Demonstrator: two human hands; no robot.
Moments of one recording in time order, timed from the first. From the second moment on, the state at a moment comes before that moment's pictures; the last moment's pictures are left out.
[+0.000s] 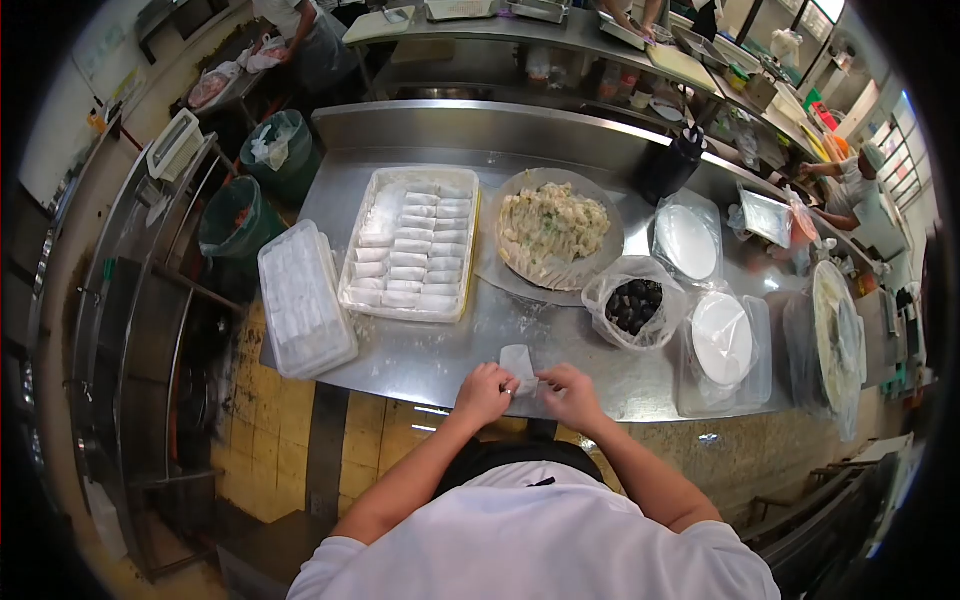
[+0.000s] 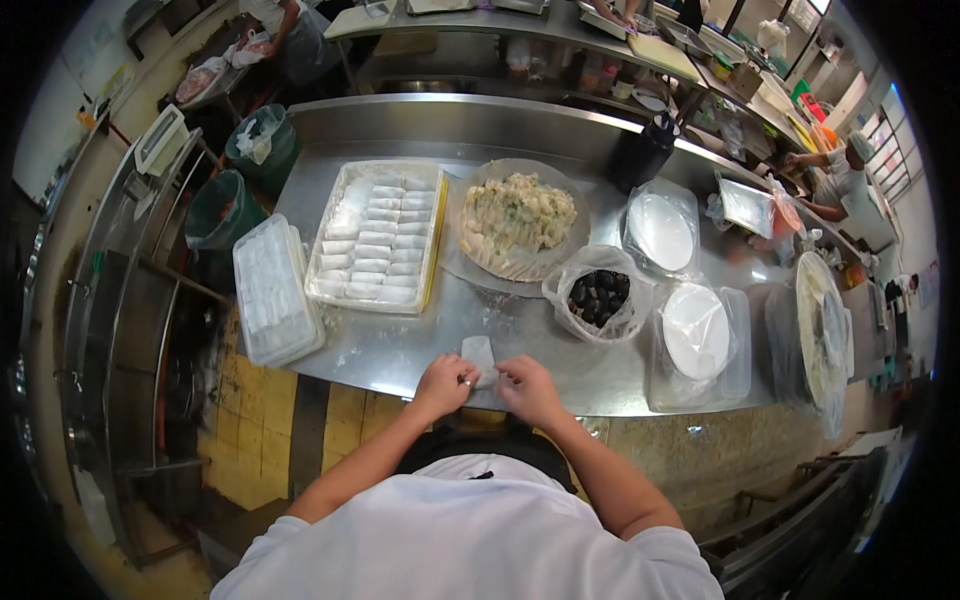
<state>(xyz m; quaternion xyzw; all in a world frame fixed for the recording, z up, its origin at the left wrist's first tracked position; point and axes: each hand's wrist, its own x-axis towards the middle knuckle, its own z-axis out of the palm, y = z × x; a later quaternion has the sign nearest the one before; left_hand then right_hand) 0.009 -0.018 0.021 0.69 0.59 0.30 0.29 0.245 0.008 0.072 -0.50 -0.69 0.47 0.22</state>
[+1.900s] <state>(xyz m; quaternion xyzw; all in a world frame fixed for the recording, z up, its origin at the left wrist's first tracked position) -0.011 -0.007 0.004 0.79 0.49 0.34 0.17 0.168 0.163 0.119 -0.46 -0.42 0.75 0.23</state>
